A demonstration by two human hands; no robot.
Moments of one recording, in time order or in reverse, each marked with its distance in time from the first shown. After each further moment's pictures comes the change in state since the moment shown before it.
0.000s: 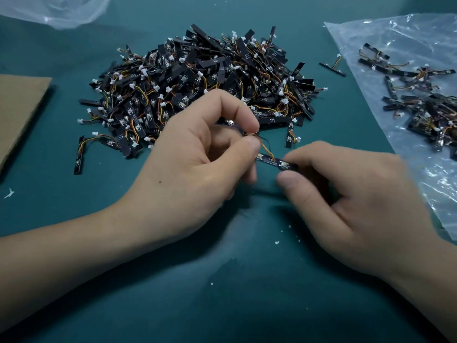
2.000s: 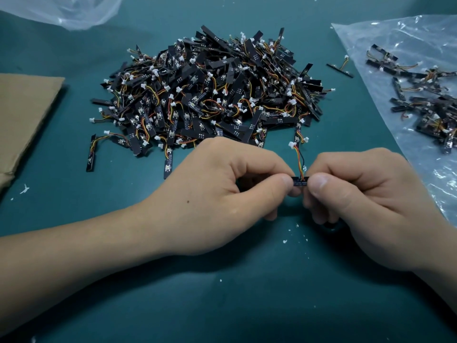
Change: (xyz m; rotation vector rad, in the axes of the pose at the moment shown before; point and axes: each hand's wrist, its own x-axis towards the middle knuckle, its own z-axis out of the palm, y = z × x) left_hand -0.009 0.010 0.000 0.316 -0.273 -0.028; right_hand -0.026 0.040 0.002 0.554 -0.058 0.091
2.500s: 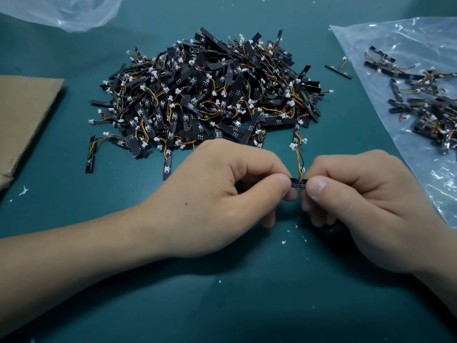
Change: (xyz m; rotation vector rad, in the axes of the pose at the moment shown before) left_hand -0.001 0.002 0.001 -0.026 -0.017 -0.020; right_hand -0.001 0.000 -0.001 0.003 -0.017 0.005
